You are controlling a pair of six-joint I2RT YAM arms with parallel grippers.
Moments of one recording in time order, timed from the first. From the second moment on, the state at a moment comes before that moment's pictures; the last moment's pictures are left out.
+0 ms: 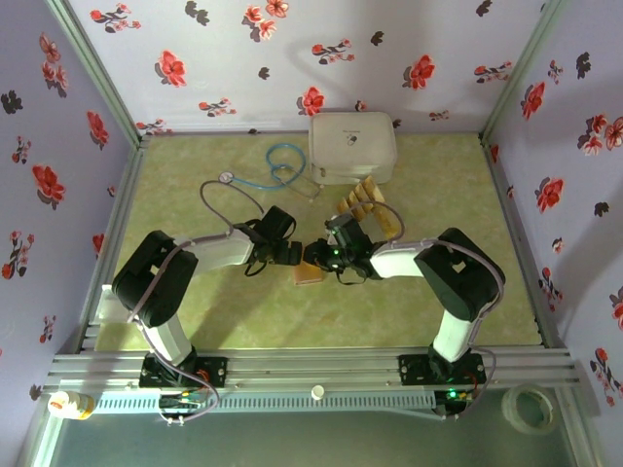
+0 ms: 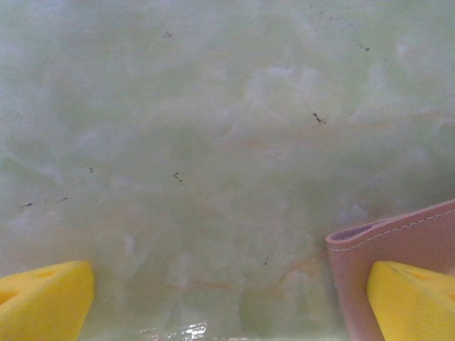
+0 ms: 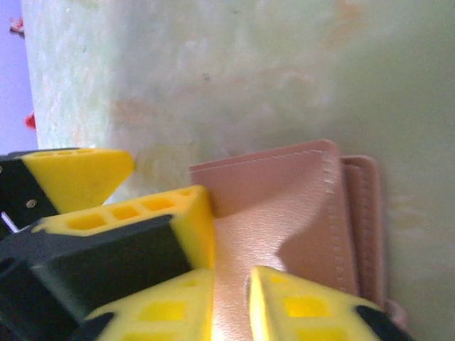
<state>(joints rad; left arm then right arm) -0.71 1.74 0.95 -0.36 -0.17 -0.51 0.72 1.77 0.80 0.21 -0.37 0.97</state>
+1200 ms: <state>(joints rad) -0.33 0.92 0.51 0.01 -0.46 -0.14 0.36 0.81 0.61 -0.22 0.74 0.41</state>
